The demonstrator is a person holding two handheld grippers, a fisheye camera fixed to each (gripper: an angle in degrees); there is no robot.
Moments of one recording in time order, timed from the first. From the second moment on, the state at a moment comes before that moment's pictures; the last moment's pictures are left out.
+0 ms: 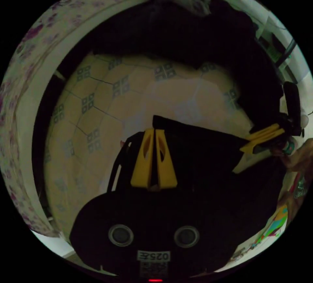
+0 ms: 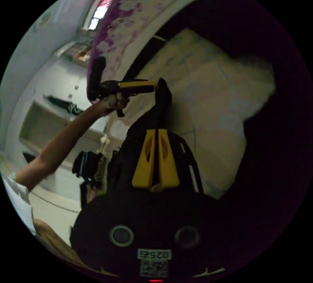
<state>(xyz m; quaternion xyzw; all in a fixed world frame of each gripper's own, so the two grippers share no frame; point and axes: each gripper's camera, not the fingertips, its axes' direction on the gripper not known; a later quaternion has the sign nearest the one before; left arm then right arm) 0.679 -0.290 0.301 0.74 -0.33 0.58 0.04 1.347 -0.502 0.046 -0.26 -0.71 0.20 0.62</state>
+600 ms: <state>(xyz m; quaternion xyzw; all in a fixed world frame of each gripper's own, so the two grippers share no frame) 0.369 -0.521 0.173 0.70 0.25 0.64 0.19 1.235 -0.548 -0.146 -0.16 -0.78 -0.20 0.57</state>
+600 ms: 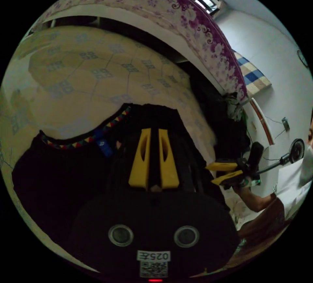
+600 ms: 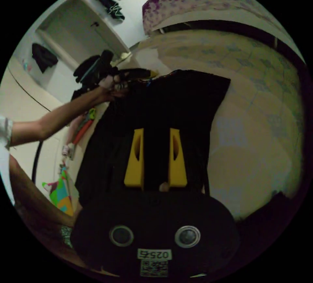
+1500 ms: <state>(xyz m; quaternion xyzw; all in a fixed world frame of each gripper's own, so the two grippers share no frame) 0.339 -0.445 0.196 0.79 0.27 0.51 0.23 1.021 -0.685 0.004 -0.28 -0.81 -0.03 0.51</state>
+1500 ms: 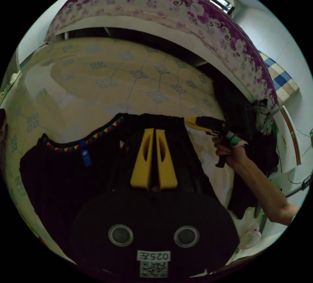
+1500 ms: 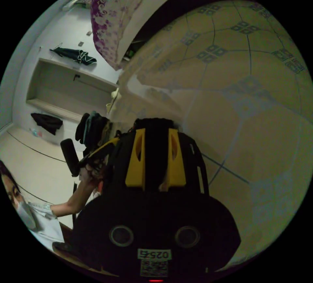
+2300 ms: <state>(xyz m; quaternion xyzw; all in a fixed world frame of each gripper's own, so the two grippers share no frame) 0.390 -0.511 0.274 0.72 0.23 0.58 0.31 1.036 -0.594 -0.106 -0.15 -0.82 -0.18 0.52</state>
